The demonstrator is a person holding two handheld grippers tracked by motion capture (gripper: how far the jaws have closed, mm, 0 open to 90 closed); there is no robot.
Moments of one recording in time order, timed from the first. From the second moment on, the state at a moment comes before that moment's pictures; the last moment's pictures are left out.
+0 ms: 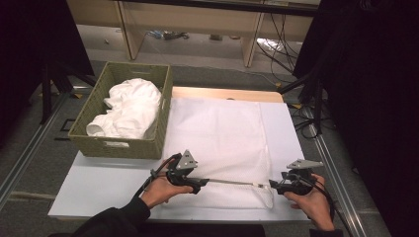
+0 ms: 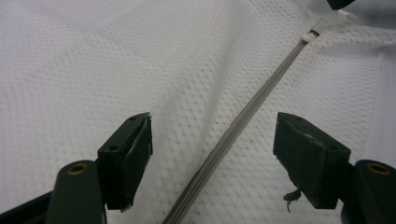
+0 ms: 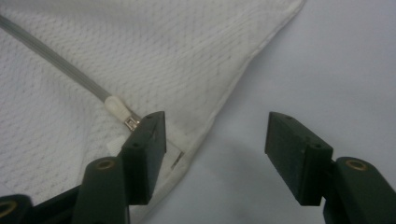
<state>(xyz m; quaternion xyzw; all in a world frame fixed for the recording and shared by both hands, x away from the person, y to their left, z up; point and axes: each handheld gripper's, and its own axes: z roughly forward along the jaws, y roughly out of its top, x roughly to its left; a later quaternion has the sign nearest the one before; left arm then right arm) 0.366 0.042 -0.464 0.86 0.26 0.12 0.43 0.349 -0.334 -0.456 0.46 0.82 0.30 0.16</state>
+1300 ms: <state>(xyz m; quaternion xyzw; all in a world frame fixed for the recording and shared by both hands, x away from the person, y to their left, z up) 0.370 -0.053 -0.474 0.87 0.19 0.01 0.44 0.340 -0.306 -0.446 0.39 0.86 0.29 0.14</state>
